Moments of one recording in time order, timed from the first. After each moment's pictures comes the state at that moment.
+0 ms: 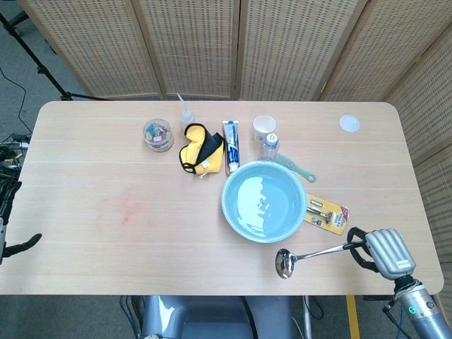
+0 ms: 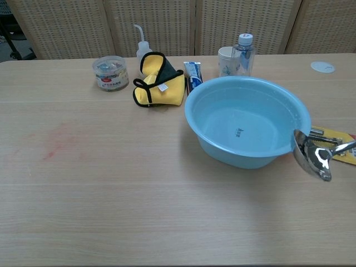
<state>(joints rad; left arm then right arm) -0.09 -1.10 -0.09 -1.60 1.50 1.54 -0.08 0.24 -1.08 -0.03 -1.64 -1.59 1.33 0.05</state>
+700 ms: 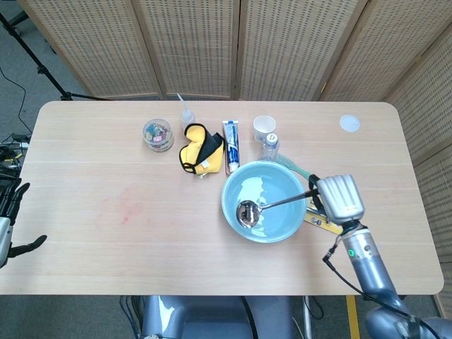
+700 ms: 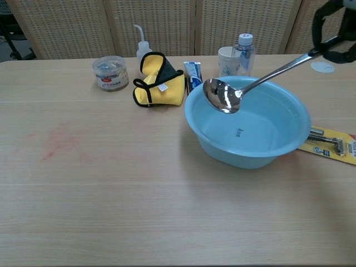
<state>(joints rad) -0.10 -1.09 -0.07 -1.59 1.51 1.51 -0.09 0.58 -1.26 0.26 -1.88 -1.03 1.21 -0.72</state>
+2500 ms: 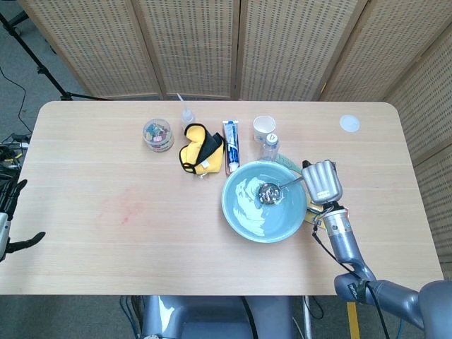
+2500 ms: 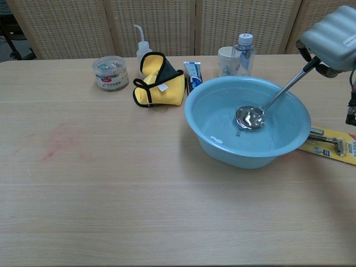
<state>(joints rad) -0.12 -1.10 -0.08 -1.57 1.47 1.47 -0.13 0.71 -1.60 0.10 -1.17 -1.17 1.27 -0.90</state>
